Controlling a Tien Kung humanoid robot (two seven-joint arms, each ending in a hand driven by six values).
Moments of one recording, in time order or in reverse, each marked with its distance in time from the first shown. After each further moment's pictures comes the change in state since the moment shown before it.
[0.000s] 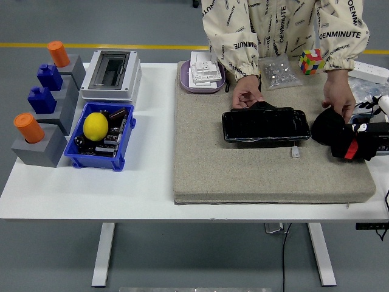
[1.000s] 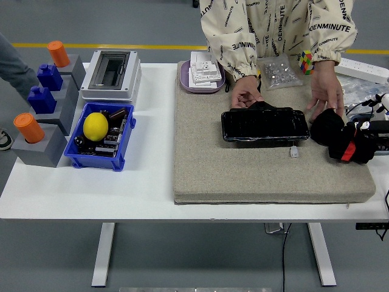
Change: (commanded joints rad) left arm -0.005 0.002 -0.003 0.000 0.002 0.000 0.001; right arm 0.003 -0.004 0.012 0.001 -0.005 0.002 -0.001
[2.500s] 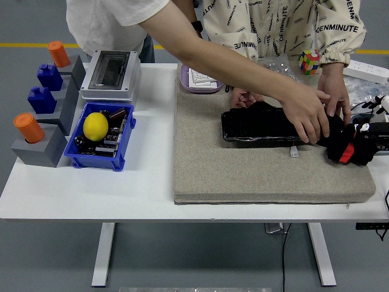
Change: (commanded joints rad) left arm 0.006 -0.004 -0.002 0.000 0.001 0.000 -0.001; right arm -0.005 0.000 0.008 0.000 -0.006 0.004 -0.003
